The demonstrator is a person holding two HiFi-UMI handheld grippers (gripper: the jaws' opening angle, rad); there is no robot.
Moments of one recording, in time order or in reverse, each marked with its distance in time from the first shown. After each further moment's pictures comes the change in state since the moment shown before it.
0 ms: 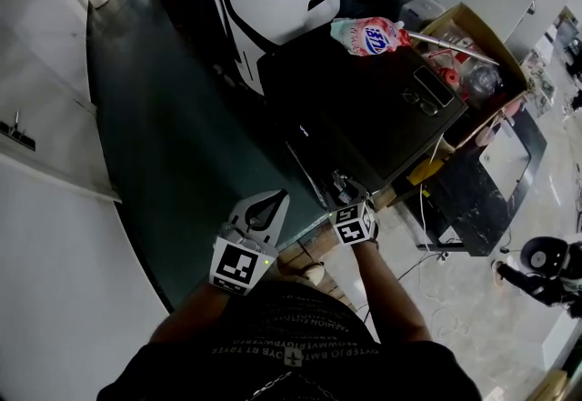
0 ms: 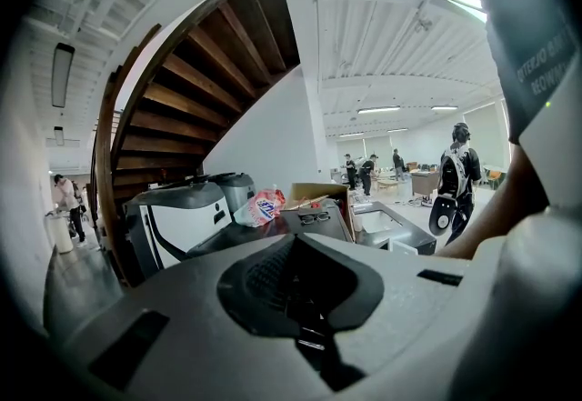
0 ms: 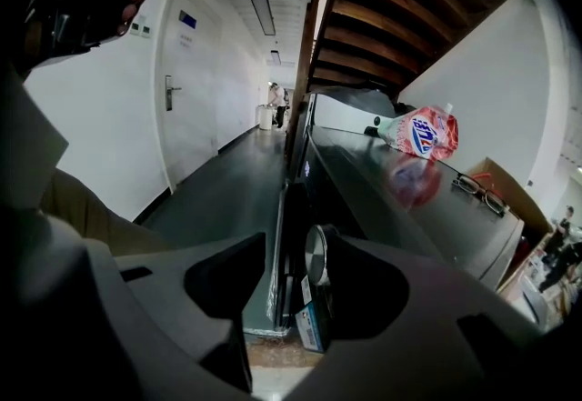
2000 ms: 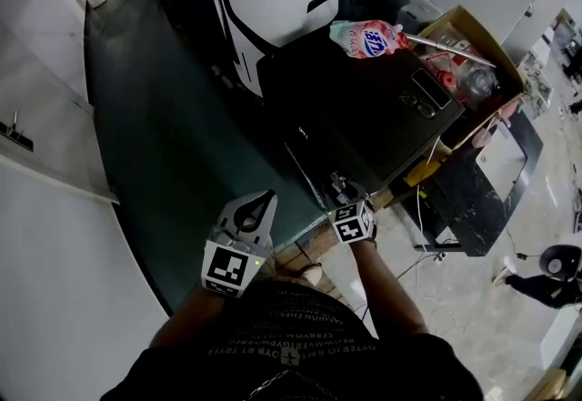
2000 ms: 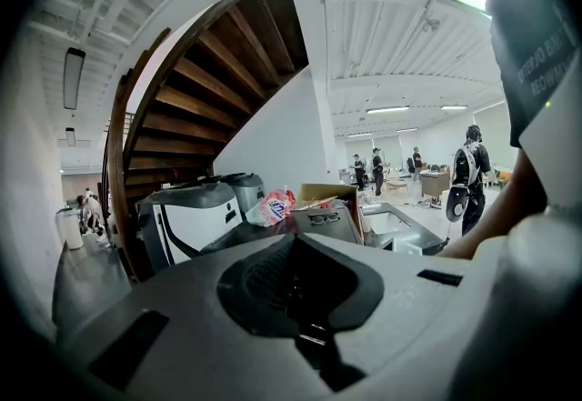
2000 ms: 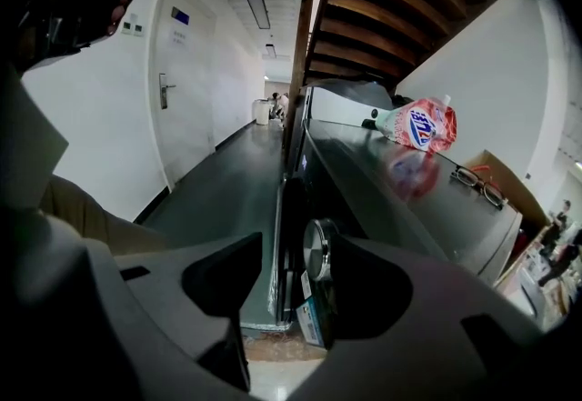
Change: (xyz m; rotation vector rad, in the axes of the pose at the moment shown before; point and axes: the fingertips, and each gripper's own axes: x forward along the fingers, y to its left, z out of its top) left arm -0.018 0.020 0.003 -0.013 -0.005 0.056; right arm 0.003 -0.002 -0.003 0.024 0.034 -0.006
